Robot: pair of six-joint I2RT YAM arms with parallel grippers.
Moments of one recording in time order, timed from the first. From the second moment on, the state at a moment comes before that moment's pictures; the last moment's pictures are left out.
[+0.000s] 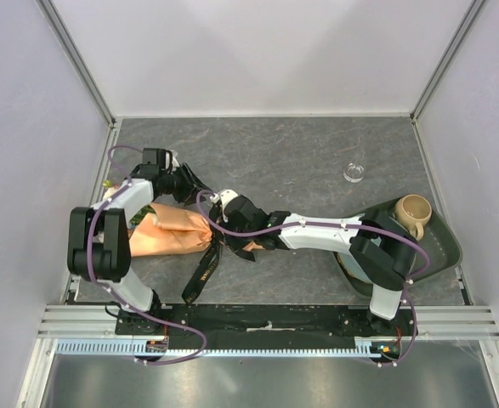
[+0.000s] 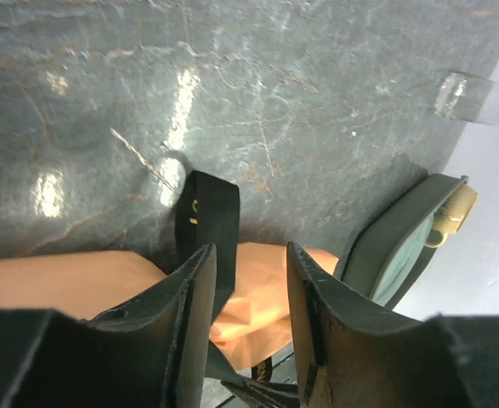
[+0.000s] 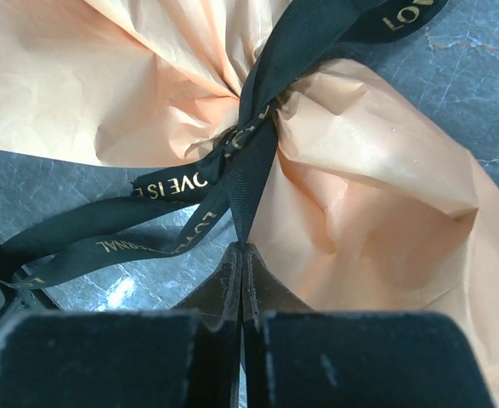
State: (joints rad) left arm -0.06 1.60 0.96 -0.27 0.55 -0.72; right arm 1.04 1.82 1.19 -0.14 0.02 0.37
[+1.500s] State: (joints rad) left arm -0.19 1.74 1.02 -0.44 0.57 -0.52; right arm 1.05 1.74 1.09 -0.09 0.04 0.43
